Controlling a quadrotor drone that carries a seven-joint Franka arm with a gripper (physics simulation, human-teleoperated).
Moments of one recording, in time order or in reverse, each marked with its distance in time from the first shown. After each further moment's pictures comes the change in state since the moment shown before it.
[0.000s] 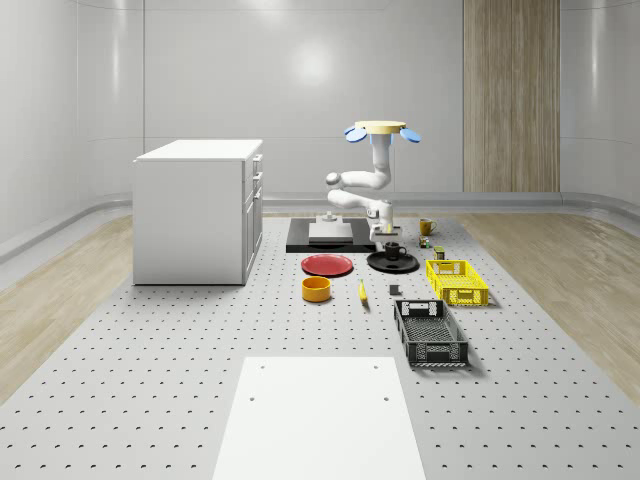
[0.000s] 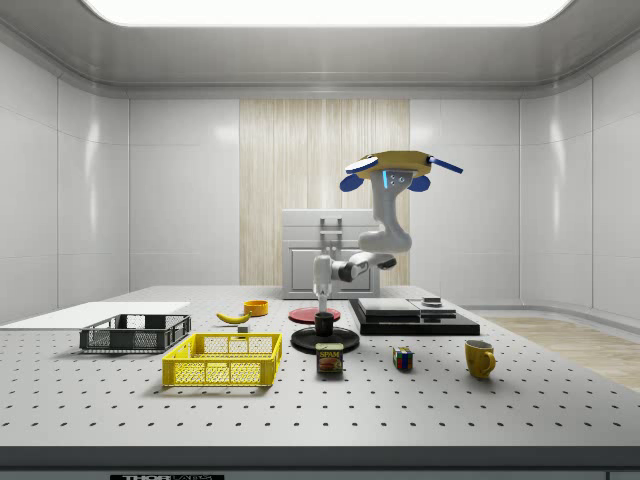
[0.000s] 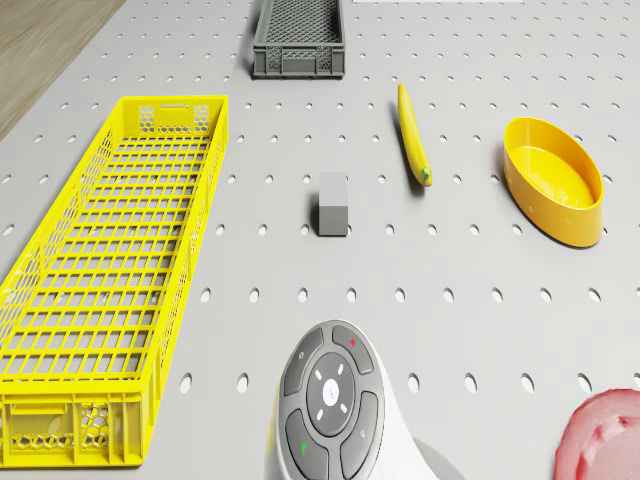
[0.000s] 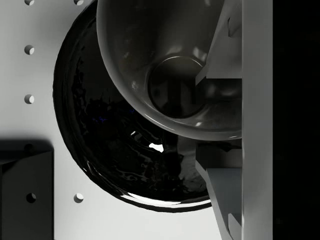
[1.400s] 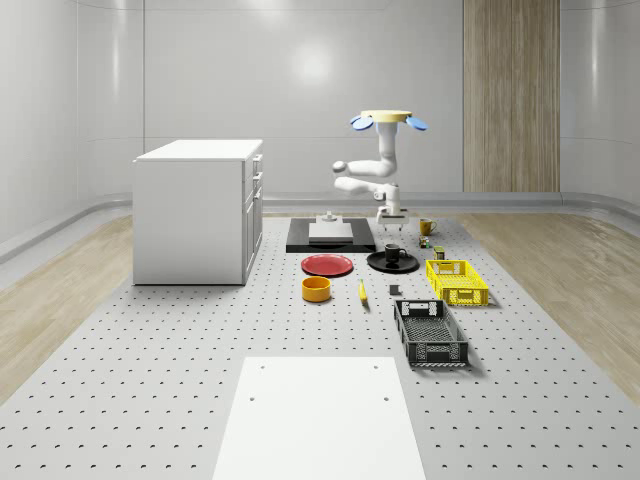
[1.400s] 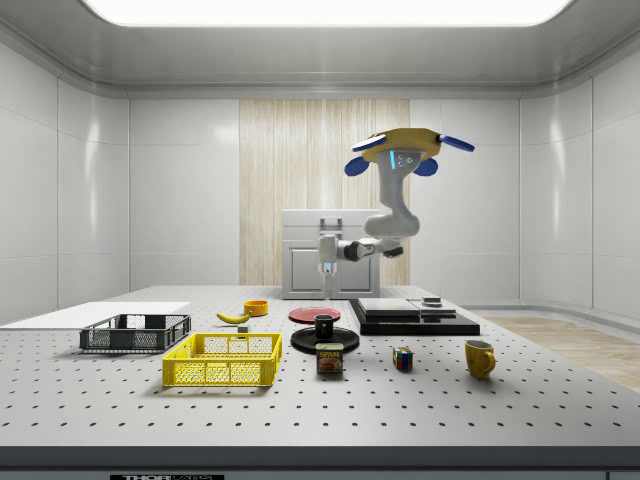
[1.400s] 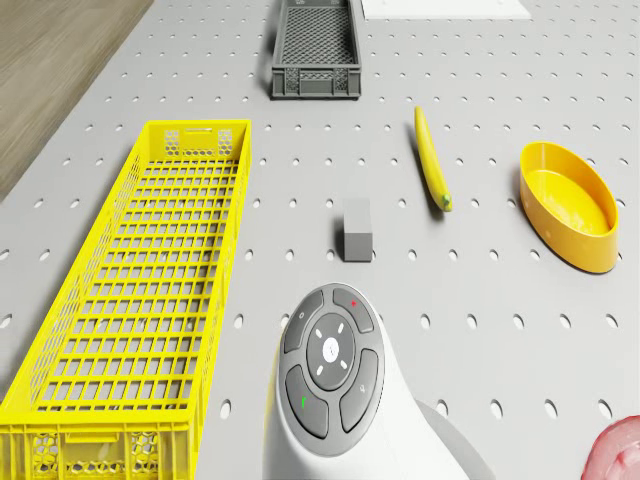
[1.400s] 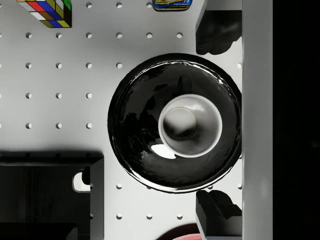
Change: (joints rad) arm 0.040 0.023 0.090 -0.049 0.077 -0.071 -0.010
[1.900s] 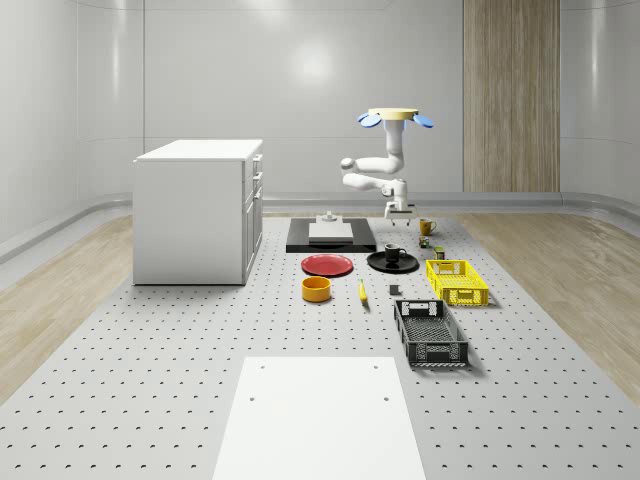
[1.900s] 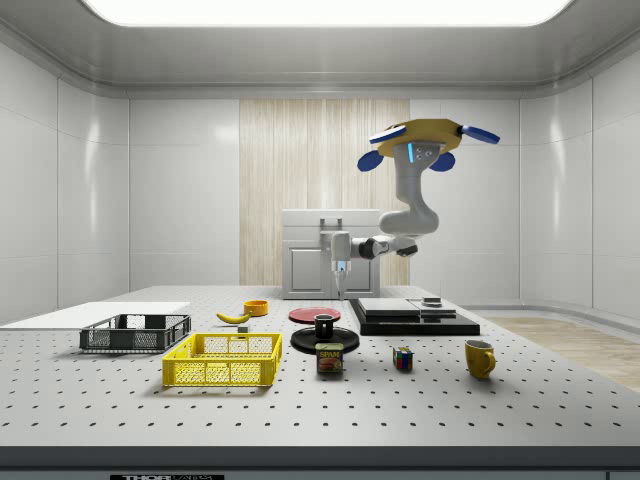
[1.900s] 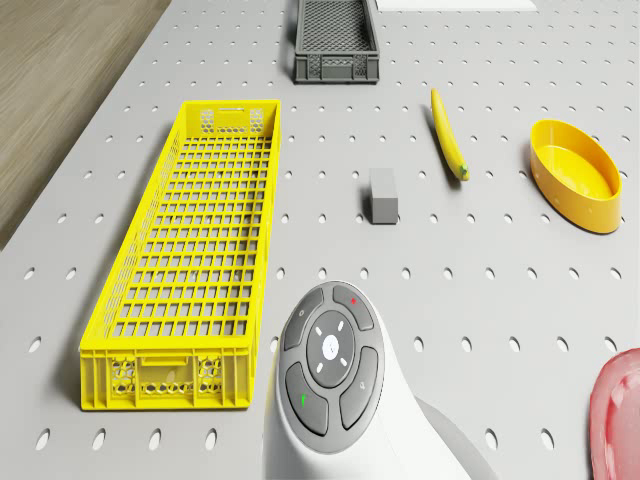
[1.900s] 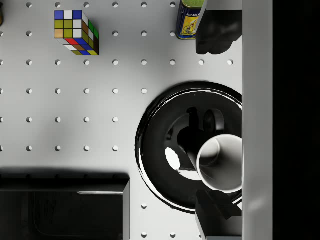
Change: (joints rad) arm 0.002 0.002 0.003 -0.002 0.002 -0.004 -0.001
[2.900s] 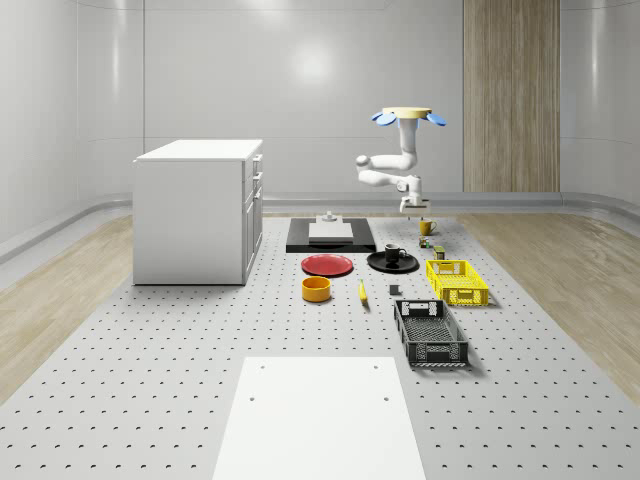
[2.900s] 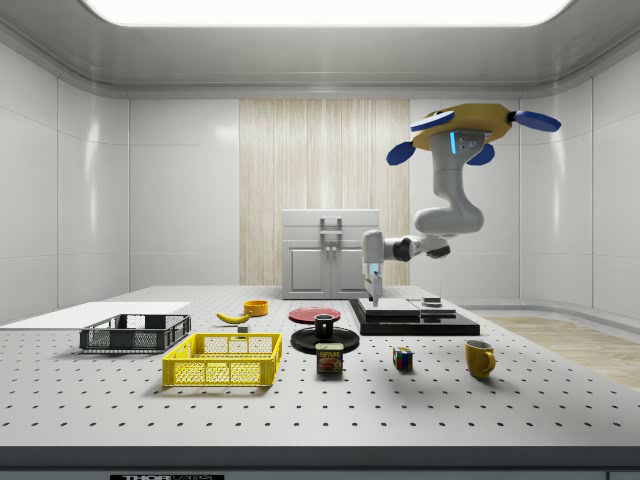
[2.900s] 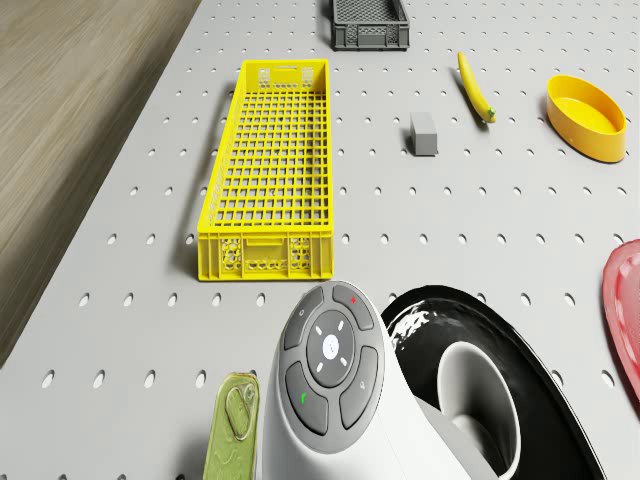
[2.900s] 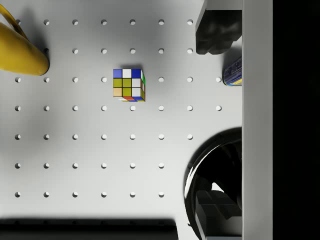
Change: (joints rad) arm 0.002 0.003 0.000 0.000 -0.001 -0.003 -0.001
